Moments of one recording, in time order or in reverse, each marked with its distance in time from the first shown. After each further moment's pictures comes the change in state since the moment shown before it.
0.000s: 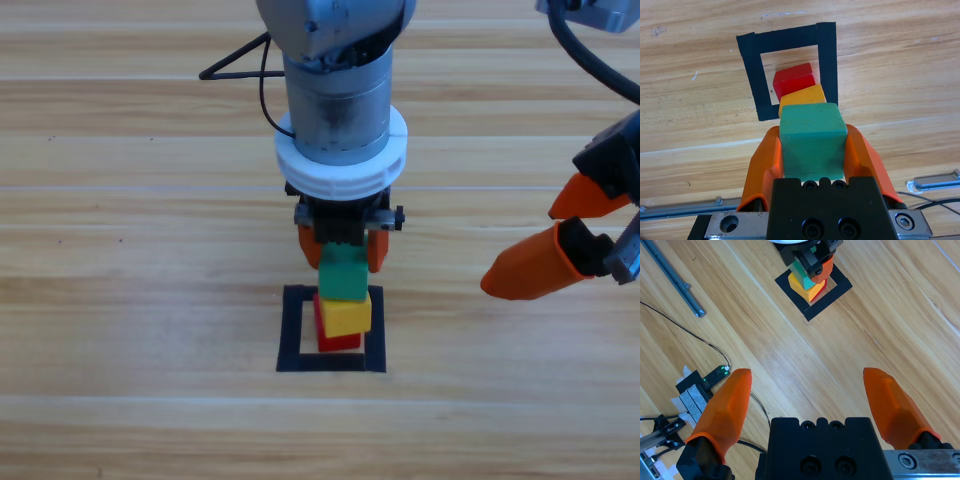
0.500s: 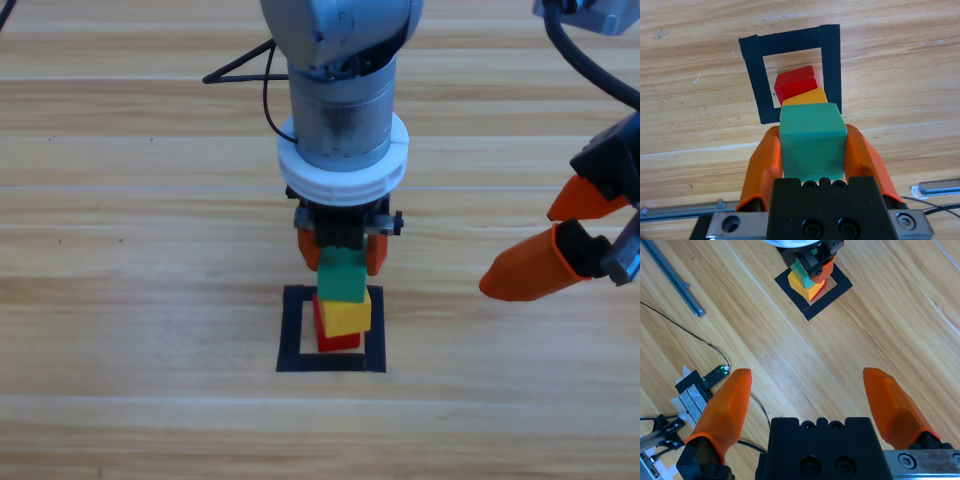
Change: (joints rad) arm 0 -0.003 0.012 0.000 0.000 0.017 0.000; arm 1 0.000 0.004 0.000 0.000 0.000 0.000
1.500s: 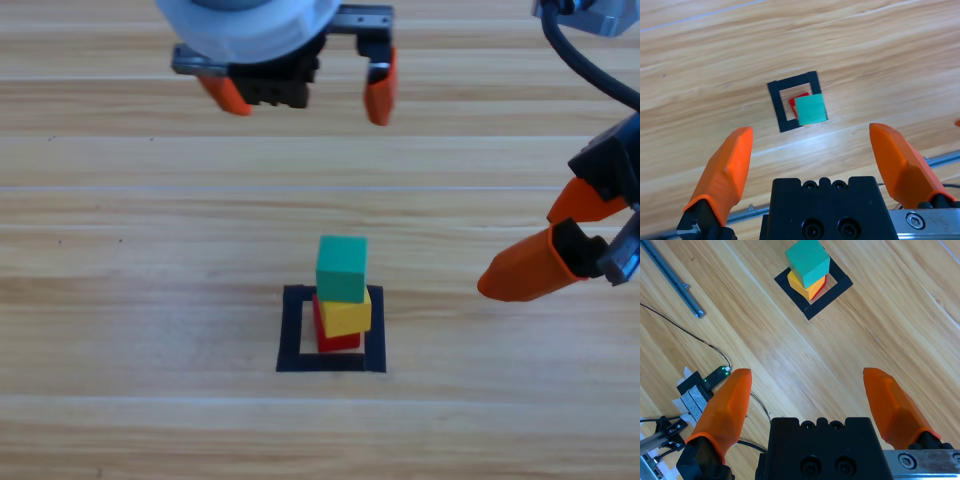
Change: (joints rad) arm 0 -0.135 -0.354 0.074 -0.025 0.282 0.020; arm 1 0.000 0.004 0.000 0.000 0.000 0.017
